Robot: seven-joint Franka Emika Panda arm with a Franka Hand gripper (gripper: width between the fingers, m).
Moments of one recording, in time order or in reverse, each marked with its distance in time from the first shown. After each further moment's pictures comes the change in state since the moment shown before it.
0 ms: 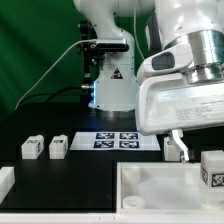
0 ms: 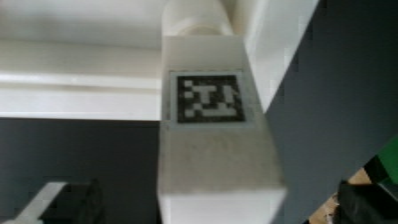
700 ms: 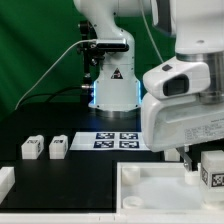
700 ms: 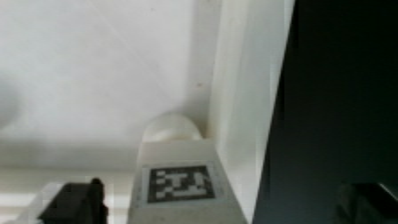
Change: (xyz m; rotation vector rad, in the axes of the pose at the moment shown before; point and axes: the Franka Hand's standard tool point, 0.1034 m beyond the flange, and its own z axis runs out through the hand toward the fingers) arm -0.012 -0.009 0.005 0.092 -0.611 0.037
